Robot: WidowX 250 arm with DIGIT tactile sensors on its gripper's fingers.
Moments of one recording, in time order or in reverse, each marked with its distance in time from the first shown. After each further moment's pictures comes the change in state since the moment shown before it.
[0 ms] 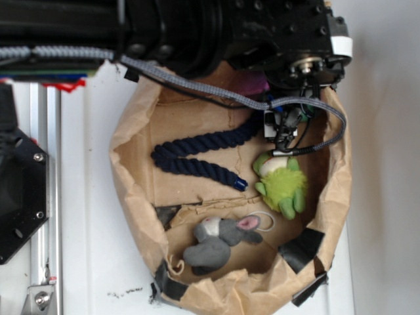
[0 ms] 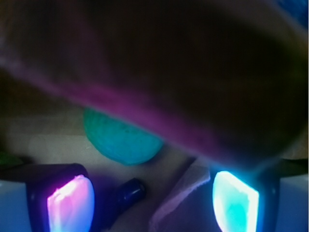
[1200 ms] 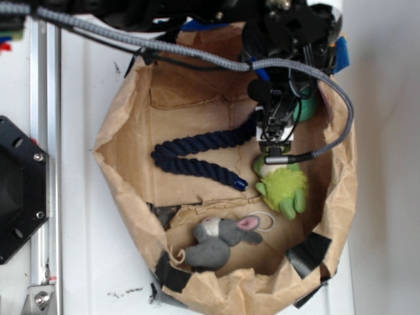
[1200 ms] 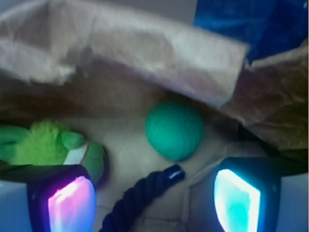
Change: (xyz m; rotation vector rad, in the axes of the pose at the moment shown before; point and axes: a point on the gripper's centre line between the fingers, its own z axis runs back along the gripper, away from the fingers) arm -0.005 -0.012 0.036 -0.216 -0.110 -0.029
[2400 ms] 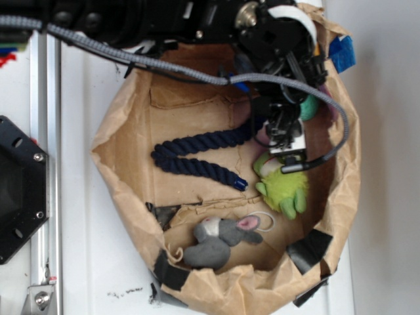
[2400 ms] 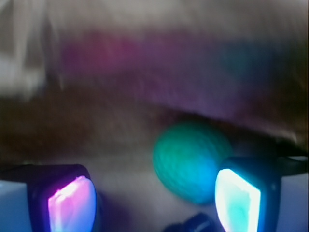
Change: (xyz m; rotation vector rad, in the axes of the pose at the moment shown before) arm 0.002 0.000 -0.033 -0.051 -0.173 0.090
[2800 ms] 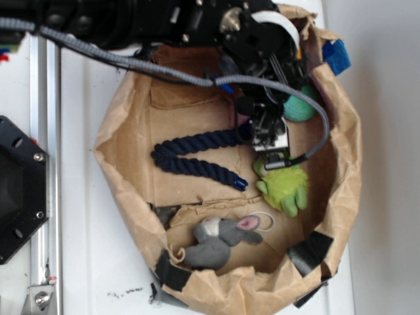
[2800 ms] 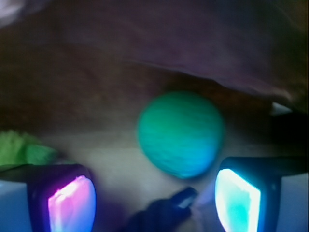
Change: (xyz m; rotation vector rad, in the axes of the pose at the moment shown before) arm -0.010 0.010 -0.001 0.014 0.003 0.007
